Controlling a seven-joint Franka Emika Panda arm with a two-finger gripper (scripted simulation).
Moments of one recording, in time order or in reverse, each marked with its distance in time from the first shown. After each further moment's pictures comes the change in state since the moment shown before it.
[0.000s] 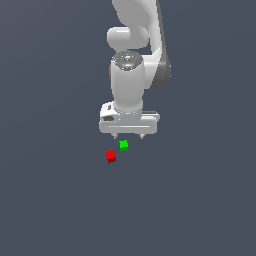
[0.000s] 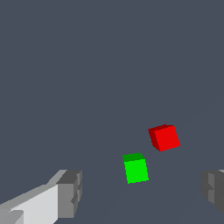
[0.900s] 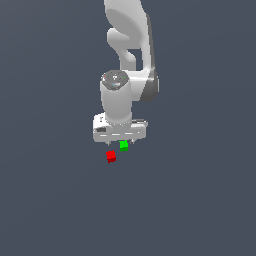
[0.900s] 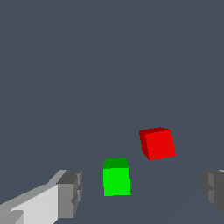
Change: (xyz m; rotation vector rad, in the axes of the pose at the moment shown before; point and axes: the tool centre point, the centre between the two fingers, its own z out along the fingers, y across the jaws) arm -0.004 0.033 0.046 0.000 -0.022 -0.108
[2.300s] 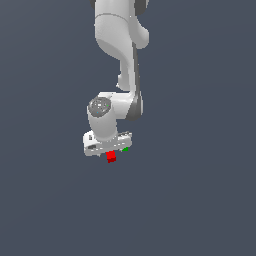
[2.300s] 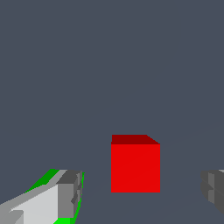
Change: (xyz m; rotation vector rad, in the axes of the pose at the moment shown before) arm -0.003 0.053 0.078 -0.003 -0.035 -0.169
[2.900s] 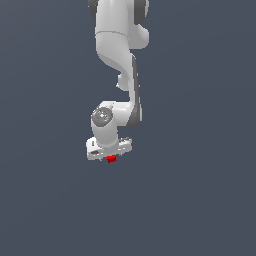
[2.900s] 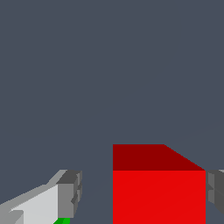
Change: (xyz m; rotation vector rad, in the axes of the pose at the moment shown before) arm -0.001 -0.001 0.044 0.001 -0.002 0.000
